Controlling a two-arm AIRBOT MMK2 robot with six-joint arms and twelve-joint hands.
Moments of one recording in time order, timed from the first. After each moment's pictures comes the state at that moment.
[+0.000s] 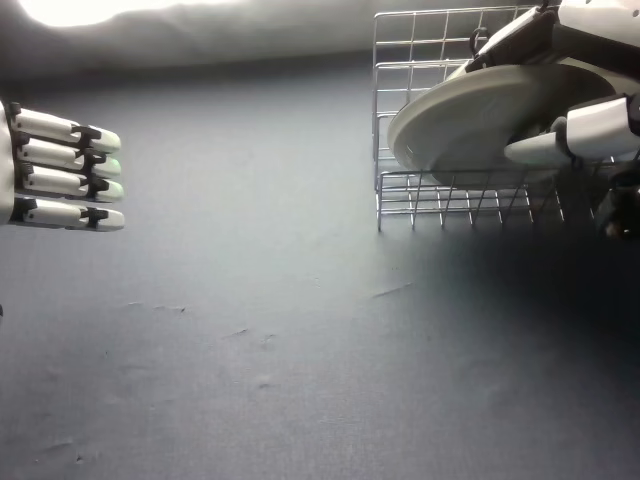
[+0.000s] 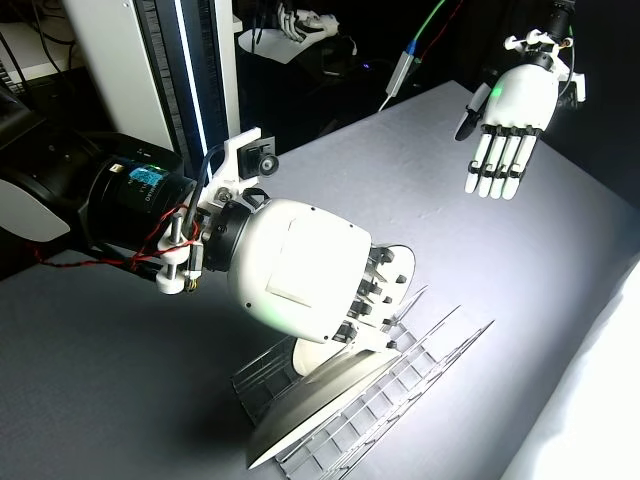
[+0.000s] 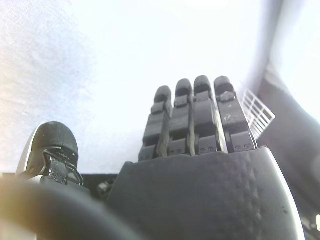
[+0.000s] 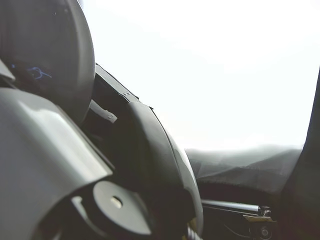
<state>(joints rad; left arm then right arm) 0.32 -0.73 1.29 1.91 -0.73 0.04 -0.38 -0.93 1.09 -0.09 0.44 -0.42</state>
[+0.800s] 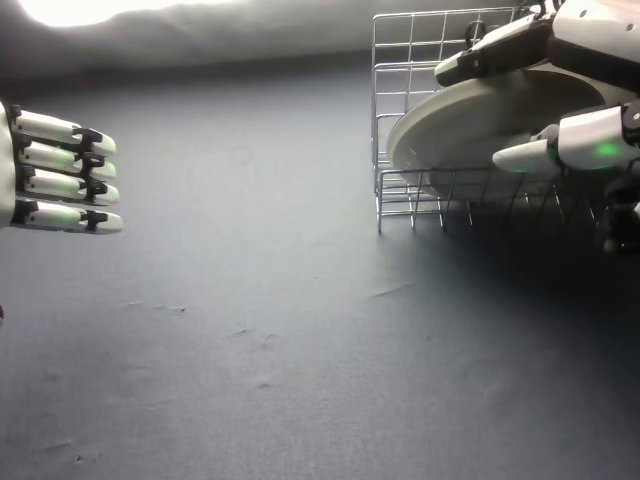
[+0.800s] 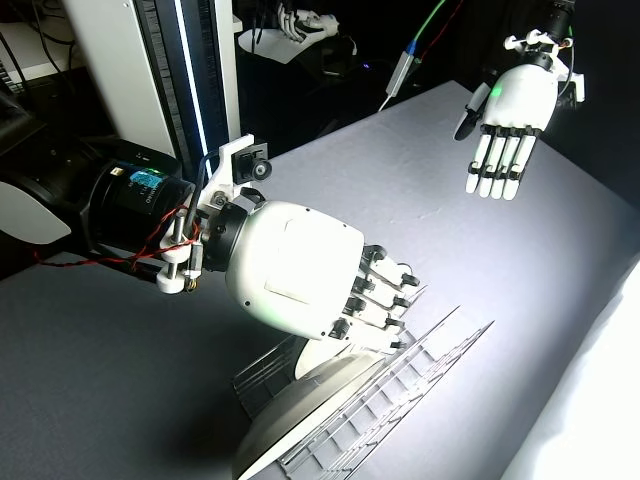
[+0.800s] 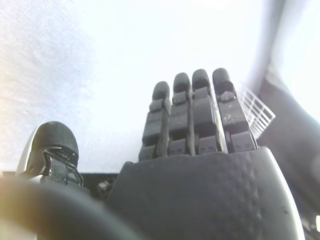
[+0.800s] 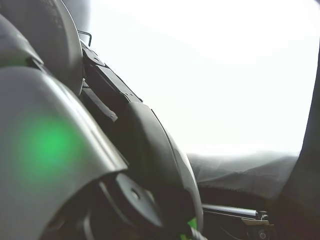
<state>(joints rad) 0.33 -0.73 1.29 1.91 -0.73 0.03 -0.40 -0.94 1.09 -0.17 0.46 -0.43</state>
